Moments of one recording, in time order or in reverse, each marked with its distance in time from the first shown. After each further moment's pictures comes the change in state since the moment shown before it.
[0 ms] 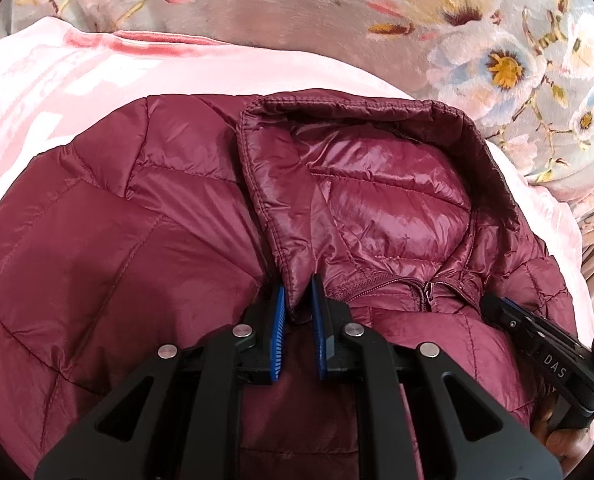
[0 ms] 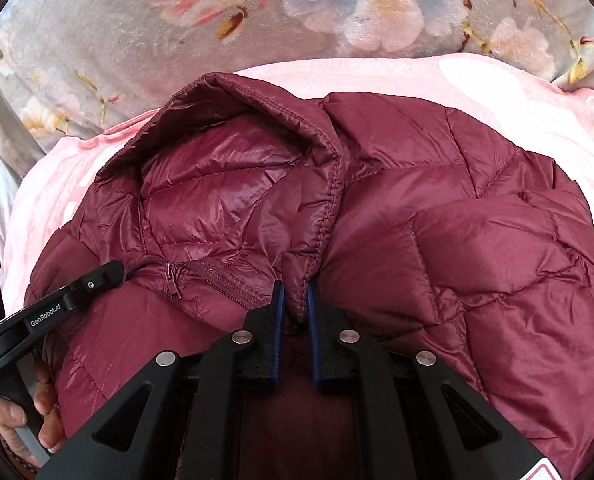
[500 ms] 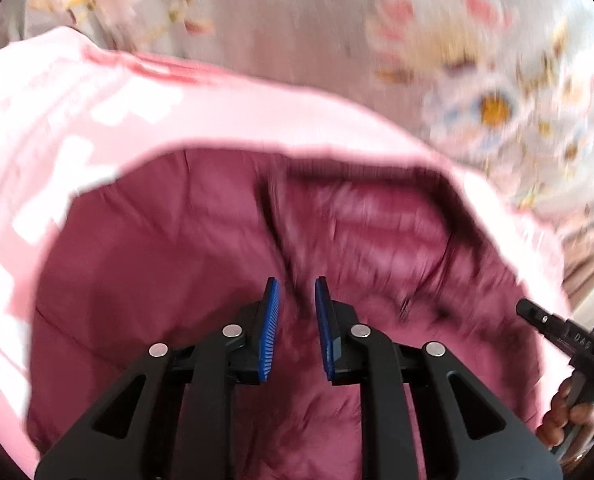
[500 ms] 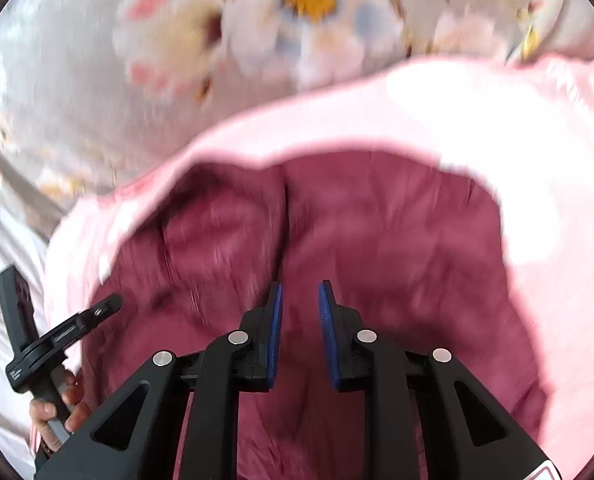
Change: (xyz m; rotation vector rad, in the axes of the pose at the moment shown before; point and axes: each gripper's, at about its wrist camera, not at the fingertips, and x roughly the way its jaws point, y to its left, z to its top) left arm -0.054 0.020 0.039 -0.067 -0.037 -0.054; right arm -0.075 -0.045 0.028 0.175 -0.050 0.092
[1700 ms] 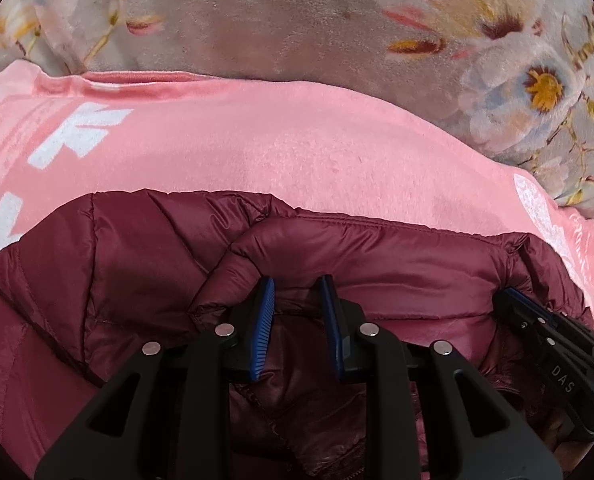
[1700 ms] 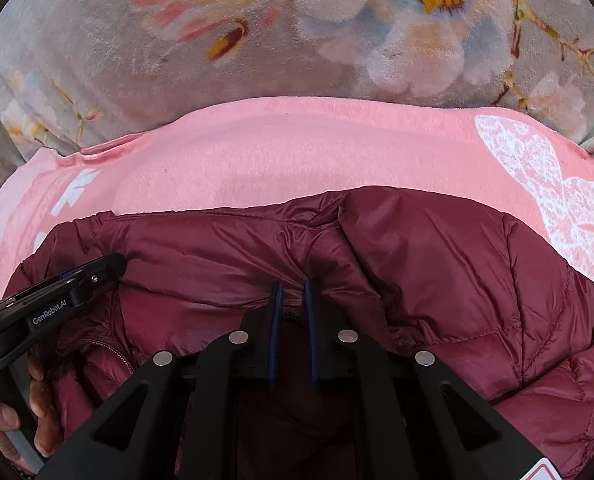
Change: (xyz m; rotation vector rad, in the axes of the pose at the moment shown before) left arm 0.106 -0.029 0.027 0.108 0.005 0.140; right arm 0.122 0.061 0.026 -0.253 0.000 -0.148
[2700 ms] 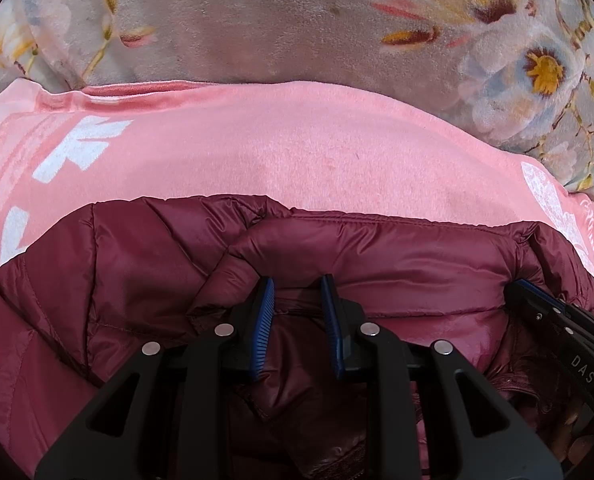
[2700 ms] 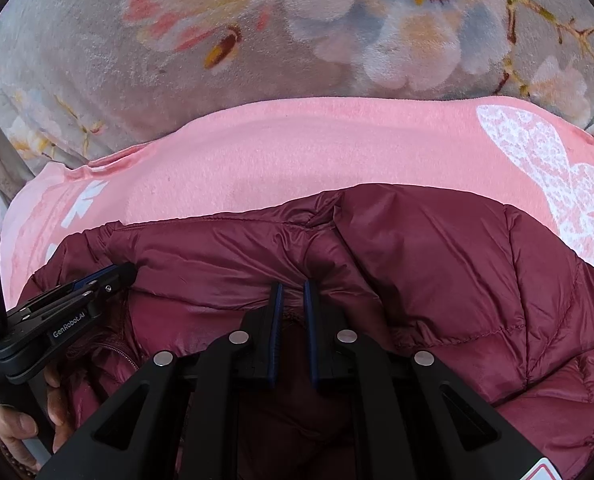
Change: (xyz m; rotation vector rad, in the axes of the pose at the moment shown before) left arm 0.000 -0.005 -0.001 0.037 0.003 0.049; right arm -0.004 -0.006 -0.002 0.051 0.004 0.049
